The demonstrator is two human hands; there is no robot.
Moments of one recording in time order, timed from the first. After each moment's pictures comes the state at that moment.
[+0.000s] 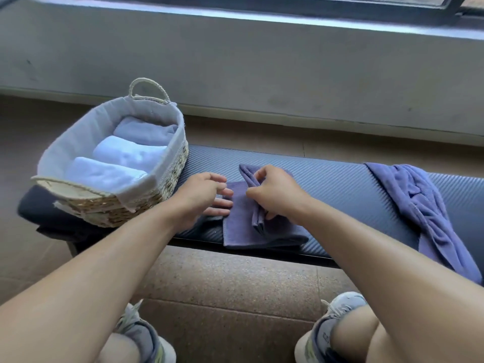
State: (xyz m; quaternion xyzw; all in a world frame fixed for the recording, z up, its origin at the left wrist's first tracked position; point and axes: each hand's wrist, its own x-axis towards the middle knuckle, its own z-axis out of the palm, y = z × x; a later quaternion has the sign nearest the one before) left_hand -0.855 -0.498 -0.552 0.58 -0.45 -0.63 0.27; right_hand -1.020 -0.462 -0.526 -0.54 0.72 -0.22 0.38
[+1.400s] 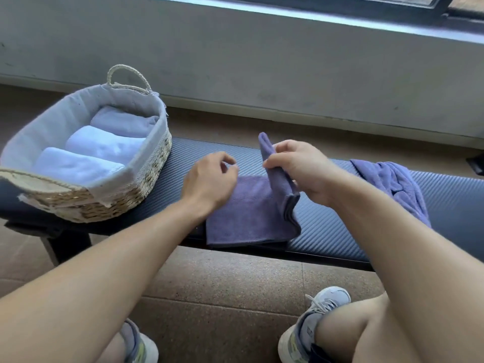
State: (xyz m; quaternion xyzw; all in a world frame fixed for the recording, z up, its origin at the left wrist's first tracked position) left_hand -0.904 -0.504 -0.561 0.60 -0.70 -0.28 0.27; right_hand -1.082 -0.466 -0.497 -0.44 0.68 -0.35 0.47
